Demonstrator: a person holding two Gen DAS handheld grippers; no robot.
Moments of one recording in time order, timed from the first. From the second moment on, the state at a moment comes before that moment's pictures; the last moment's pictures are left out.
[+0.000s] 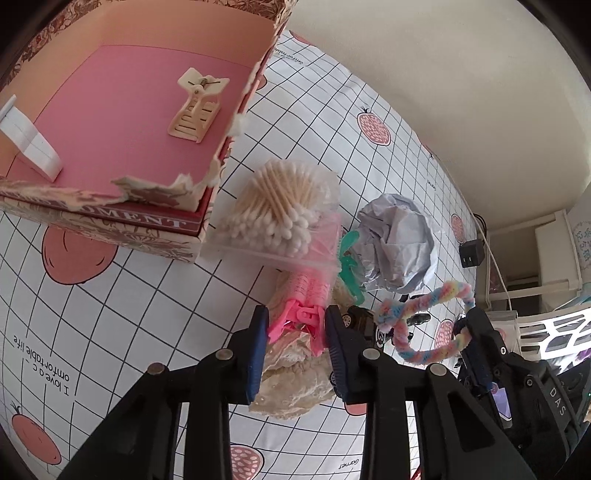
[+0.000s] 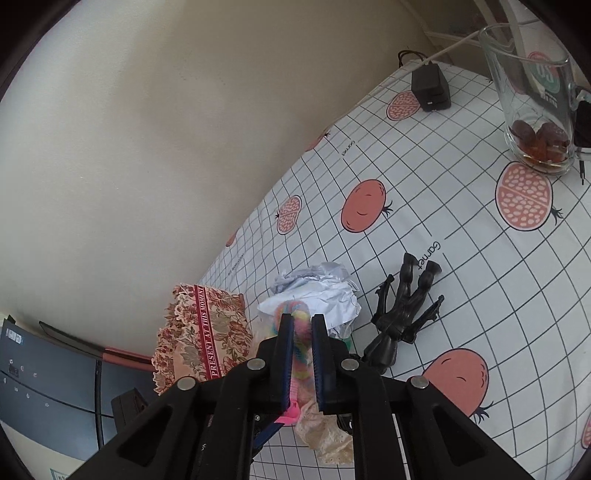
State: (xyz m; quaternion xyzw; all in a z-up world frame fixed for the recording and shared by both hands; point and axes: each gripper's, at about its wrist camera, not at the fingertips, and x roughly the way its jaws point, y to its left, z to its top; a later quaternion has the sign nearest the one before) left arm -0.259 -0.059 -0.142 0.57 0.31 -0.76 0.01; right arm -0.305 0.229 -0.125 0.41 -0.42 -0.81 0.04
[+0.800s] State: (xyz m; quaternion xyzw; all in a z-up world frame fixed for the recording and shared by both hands) left arm -0.262 -0.055 -0.093 0.51 0.32 -0.80 -0.06; right arm -0.301 0.229 -0.105 0.40 -0.39 -0.83 0.04
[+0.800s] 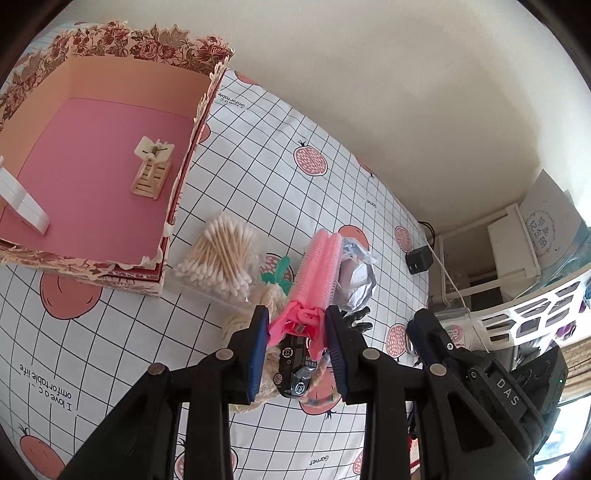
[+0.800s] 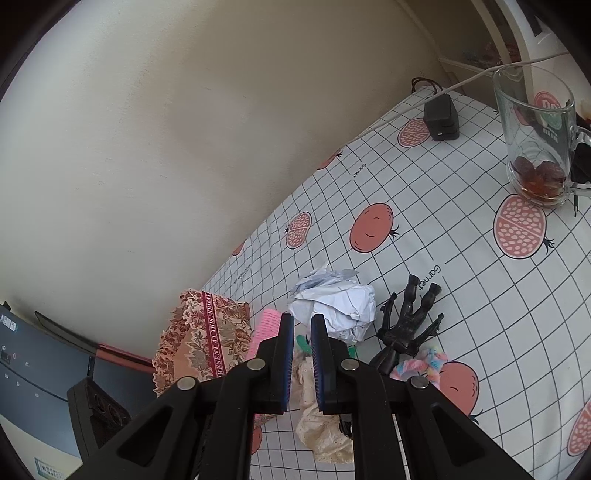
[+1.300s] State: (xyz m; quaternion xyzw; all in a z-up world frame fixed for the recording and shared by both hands) left arm -0.259 -0.072 -0.089 0.50 0.34 -0.79 -0.06; right arm -0.304 0.244 -0.175 0.53 -0.37 -0.76 -0.04
